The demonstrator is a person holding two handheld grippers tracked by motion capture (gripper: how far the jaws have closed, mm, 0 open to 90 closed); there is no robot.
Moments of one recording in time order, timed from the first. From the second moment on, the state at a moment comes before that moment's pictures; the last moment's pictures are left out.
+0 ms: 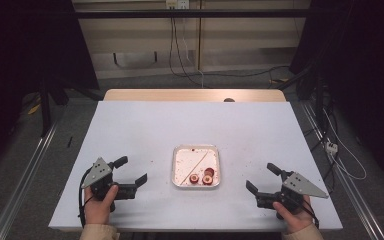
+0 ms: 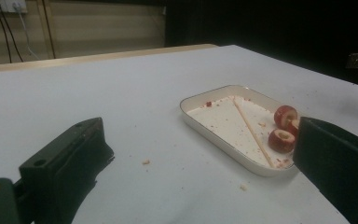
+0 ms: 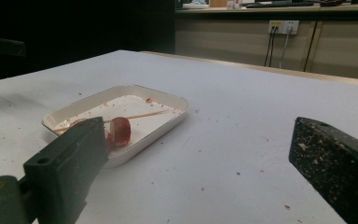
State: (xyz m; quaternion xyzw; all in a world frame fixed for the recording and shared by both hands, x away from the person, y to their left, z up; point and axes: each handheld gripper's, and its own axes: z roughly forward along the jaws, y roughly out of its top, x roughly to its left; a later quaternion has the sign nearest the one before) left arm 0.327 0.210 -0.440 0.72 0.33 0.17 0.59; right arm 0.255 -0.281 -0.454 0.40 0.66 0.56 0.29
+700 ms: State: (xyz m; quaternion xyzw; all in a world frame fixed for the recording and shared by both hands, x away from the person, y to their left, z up) left arm 0.330 0.181 -0.427 0.72 0.31 0.15 0.60; right arm 0.254 -0.282 -0.452 0.40 0.66 0.57 0.29
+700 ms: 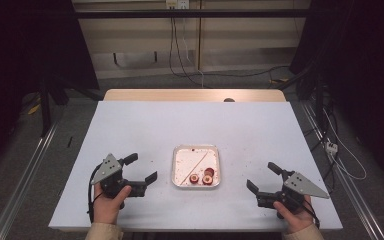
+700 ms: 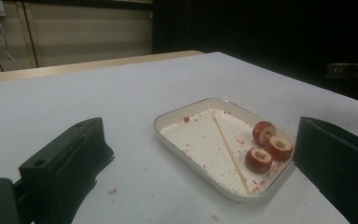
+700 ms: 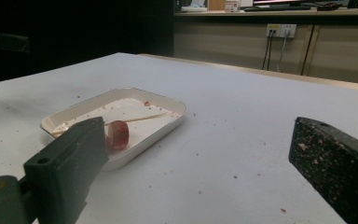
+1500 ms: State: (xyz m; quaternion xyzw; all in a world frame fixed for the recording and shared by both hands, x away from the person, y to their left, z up) left arm 0.343 0.128 -0.422 0.75 0.31 0.12 0.58; right arm 0.253 -0.283 -0.453 0.40 0.66 0.56 0.30
